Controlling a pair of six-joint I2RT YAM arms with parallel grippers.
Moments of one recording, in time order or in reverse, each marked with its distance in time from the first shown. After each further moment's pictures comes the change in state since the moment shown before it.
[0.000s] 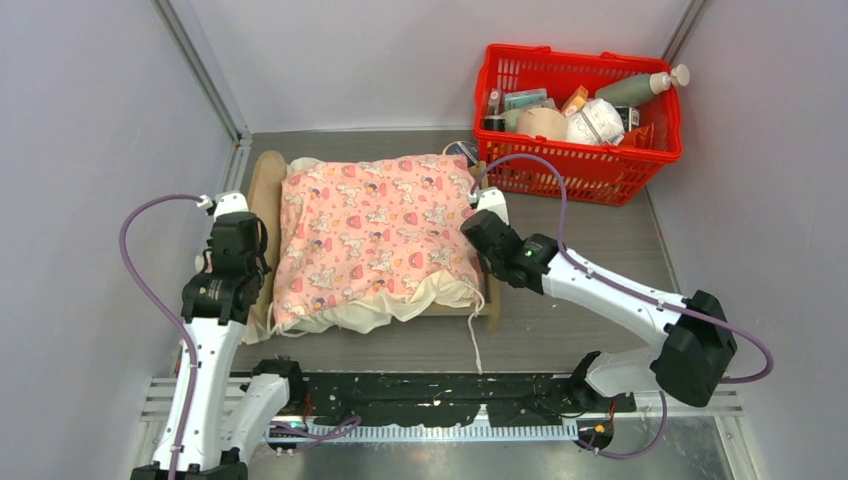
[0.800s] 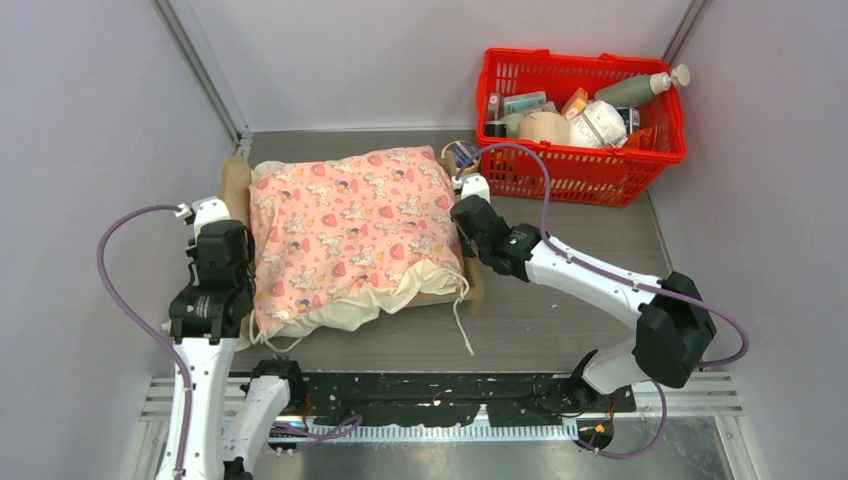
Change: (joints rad) left arm 0.027 -0.065 0.043 -0.062 -0.121 0.024; right arm -0.025 0.129 0.087 0.167 -0.150 -0.063
